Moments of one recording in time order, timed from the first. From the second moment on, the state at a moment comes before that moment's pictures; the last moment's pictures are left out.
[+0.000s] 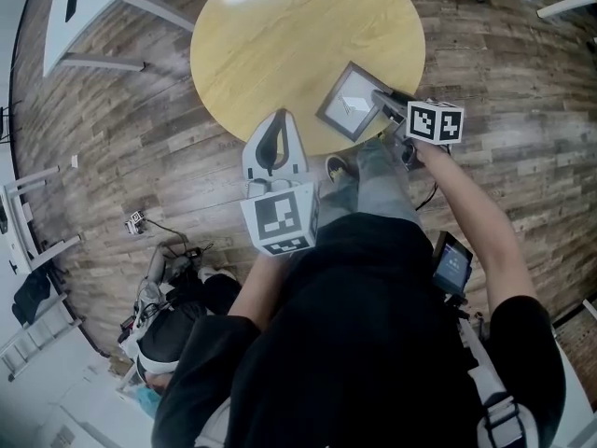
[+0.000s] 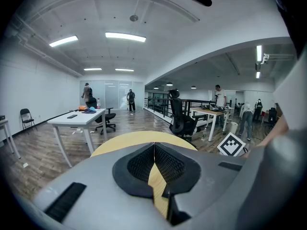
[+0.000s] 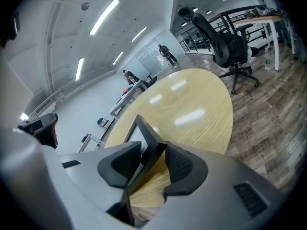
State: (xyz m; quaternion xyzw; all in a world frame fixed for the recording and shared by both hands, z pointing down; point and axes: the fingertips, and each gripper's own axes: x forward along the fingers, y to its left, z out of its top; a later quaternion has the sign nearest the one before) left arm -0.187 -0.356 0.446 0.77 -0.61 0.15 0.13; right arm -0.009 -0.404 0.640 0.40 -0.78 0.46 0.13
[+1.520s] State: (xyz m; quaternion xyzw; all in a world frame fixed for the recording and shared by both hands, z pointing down) left arm -0.182 -0.361 0.401 0.78 -0.61 0.12 0.09; right arm -0.118 -0.389 0.487 0.29 -0.89 -0.13 0.34
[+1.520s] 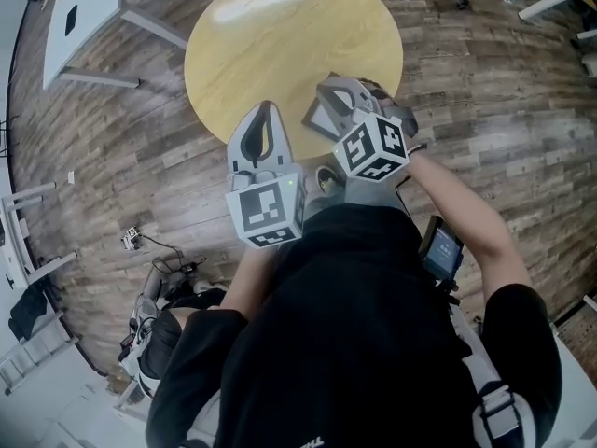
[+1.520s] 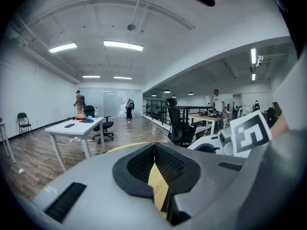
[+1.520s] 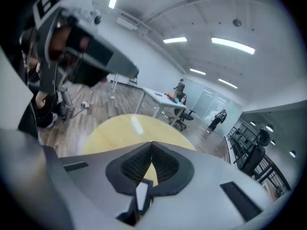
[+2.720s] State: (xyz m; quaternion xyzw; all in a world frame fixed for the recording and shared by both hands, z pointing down) left arm -0.153 -0.370 0.324 0.81 -0.58 0.06 0.06; right arm -0.047 -0.401 0.293 0.45 -0.89 0.04 0.05
